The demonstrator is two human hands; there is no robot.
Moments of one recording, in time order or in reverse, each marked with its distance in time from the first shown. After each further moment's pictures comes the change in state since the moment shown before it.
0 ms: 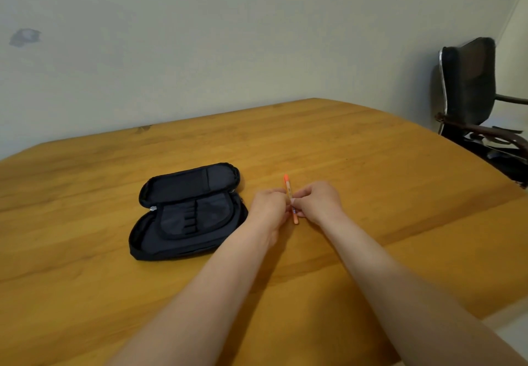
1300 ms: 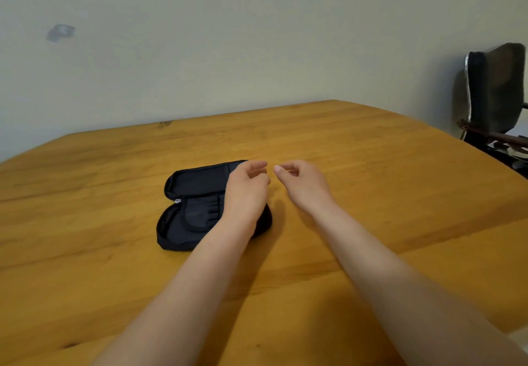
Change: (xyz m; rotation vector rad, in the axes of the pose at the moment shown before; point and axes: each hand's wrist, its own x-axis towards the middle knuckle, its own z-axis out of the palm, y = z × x) left_hand -0.018 0.028 -0.064 0.234 0.247 0.385; right_hand -0.024 -0.060 0.028 0.029 -0.017 -0.295
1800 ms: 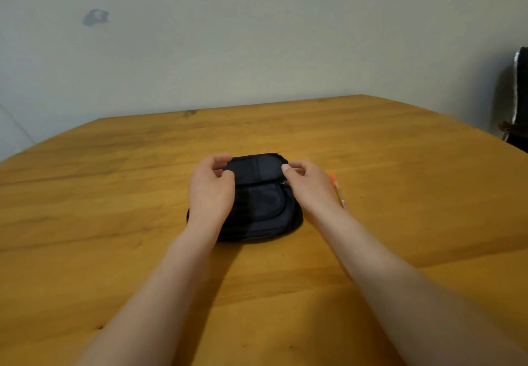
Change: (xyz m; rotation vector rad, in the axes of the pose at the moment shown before) left_hand 0.028 -0.031 -0.088 0.208 0.301 0.113; right_hand 0.007 -0.003 0.050 0.013 -0.040 0.069
